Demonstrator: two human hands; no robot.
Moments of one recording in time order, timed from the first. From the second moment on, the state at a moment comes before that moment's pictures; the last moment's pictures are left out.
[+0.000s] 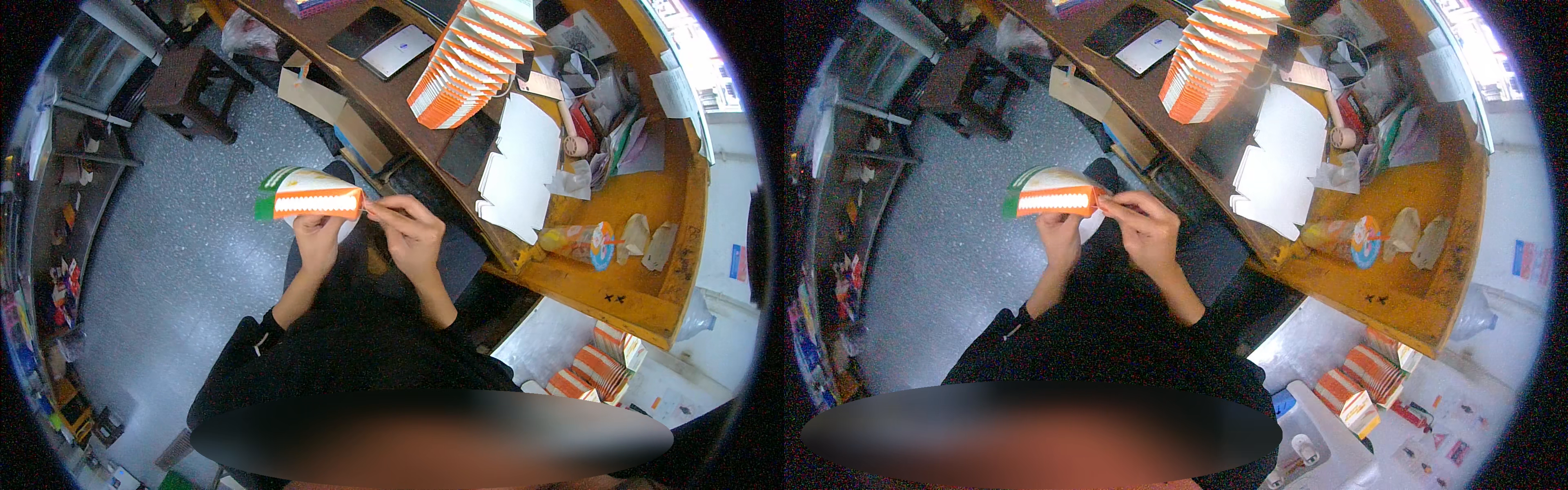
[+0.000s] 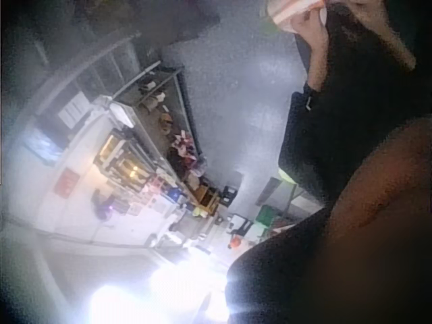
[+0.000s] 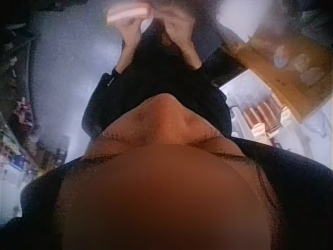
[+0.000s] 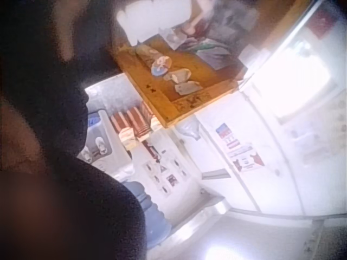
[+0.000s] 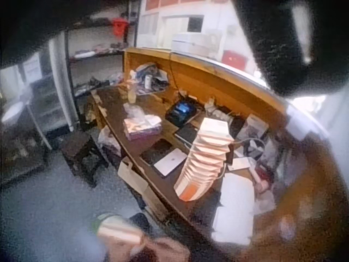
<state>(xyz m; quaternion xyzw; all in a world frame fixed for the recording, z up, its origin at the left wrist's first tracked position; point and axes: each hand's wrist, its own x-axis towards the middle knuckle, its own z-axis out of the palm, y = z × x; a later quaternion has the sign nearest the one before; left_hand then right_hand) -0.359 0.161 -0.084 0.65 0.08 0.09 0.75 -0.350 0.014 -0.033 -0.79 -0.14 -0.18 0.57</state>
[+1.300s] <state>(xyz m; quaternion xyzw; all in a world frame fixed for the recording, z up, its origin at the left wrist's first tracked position) -0.368 0.176 -0.108 0.91 -0.24 -0.15 0.28 -0.338 0.008 -0.122 -0.82 0.11 0.22 0.51</state>
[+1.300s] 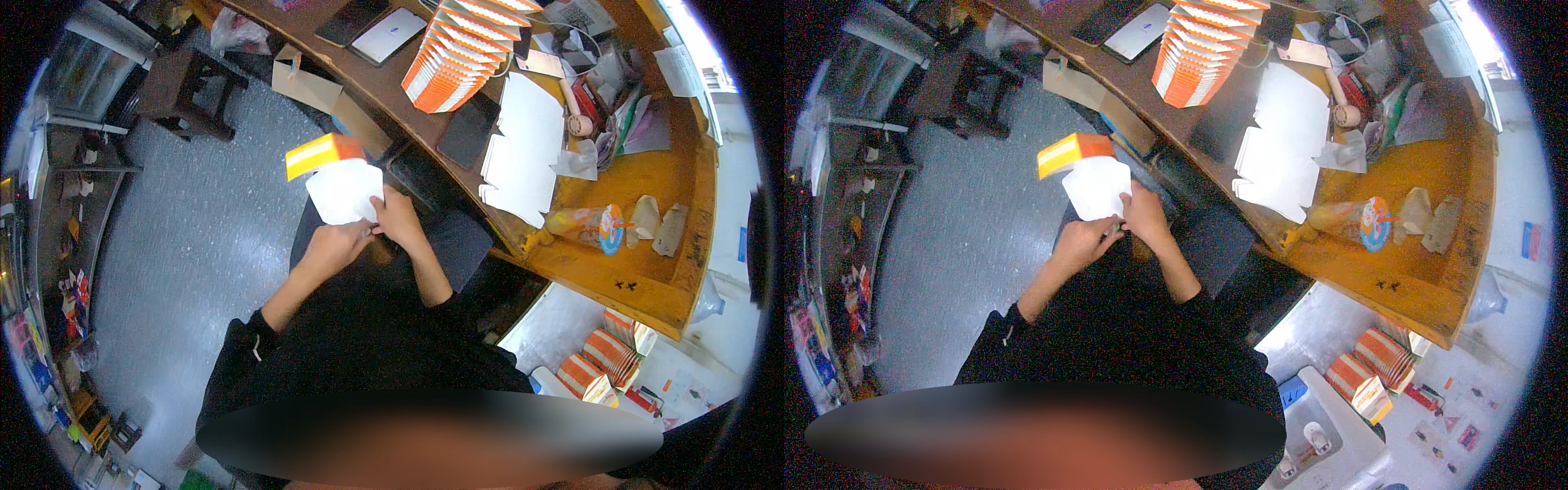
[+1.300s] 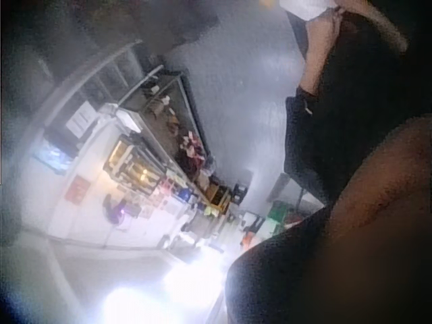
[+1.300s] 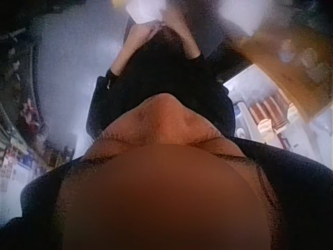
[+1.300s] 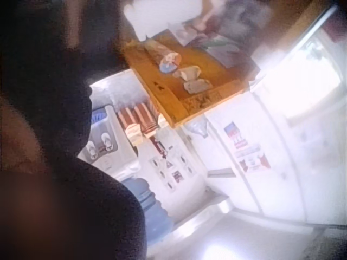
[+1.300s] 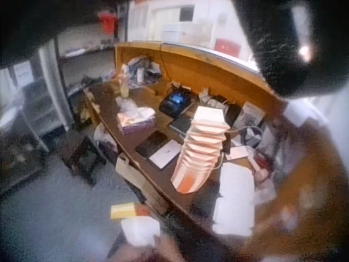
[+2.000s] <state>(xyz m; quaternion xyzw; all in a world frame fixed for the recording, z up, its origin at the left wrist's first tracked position) -0.380 0.189 -0.169 0.68 0.19 -0.25 0.66 -0.378 0.039 -0.121 -0.93 0.04 -0.04 0.35</state>
